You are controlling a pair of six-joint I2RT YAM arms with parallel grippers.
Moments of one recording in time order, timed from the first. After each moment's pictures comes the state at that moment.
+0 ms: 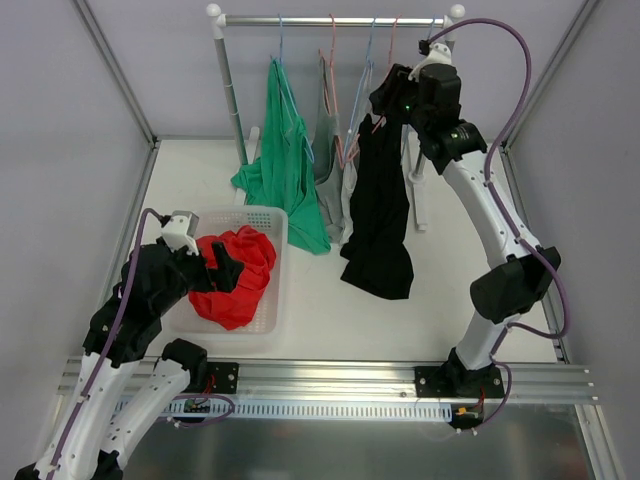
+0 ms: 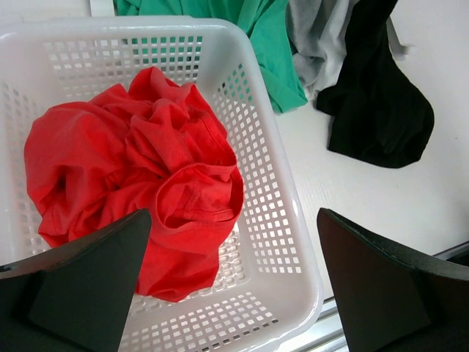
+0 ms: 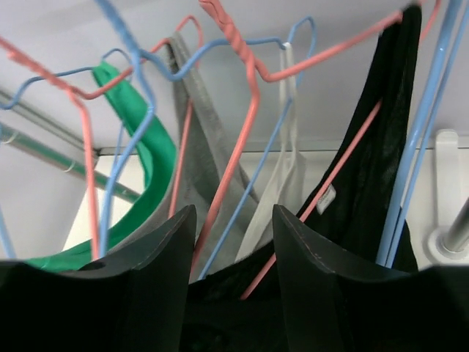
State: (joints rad) left arm -0.36 0.50 0.86 -0.81 0.04 -0.30; right arm 0.38 1.76 1.97 -0.38 0.05 0.41
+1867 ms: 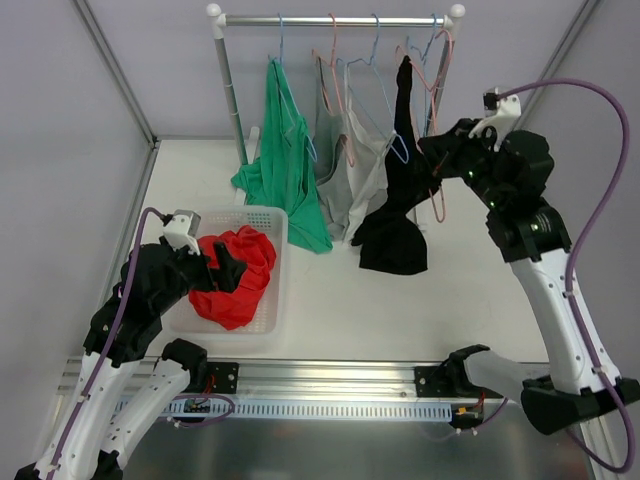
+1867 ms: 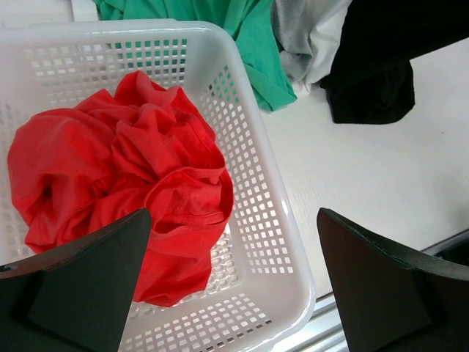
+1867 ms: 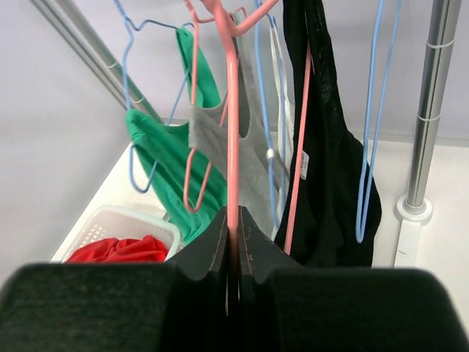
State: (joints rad) left arm -0.36 0.49 0.85 -0.78 0.07 -0.30; right arm 0.33 1.16 1.49 -0.39 -0.11 0.32
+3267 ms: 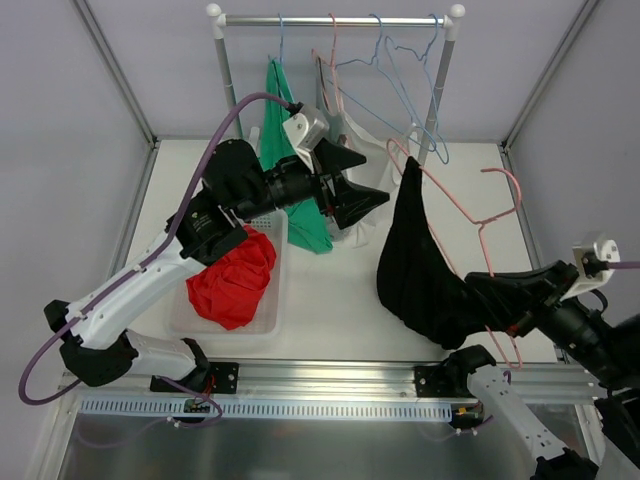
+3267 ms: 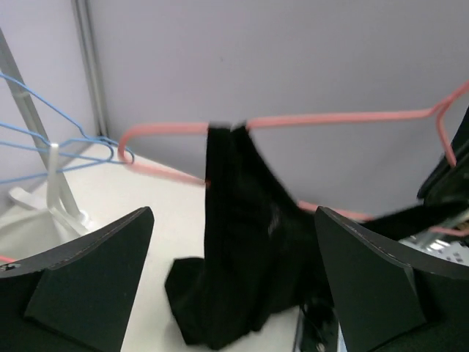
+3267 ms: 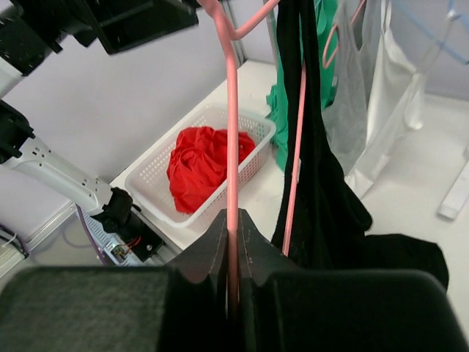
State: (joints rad) left arm -0.91 1.28 1.58 -0.15 0.31 -0.23; right arm 0.33 0.52 1.60 -1.07 -0.41 0.28
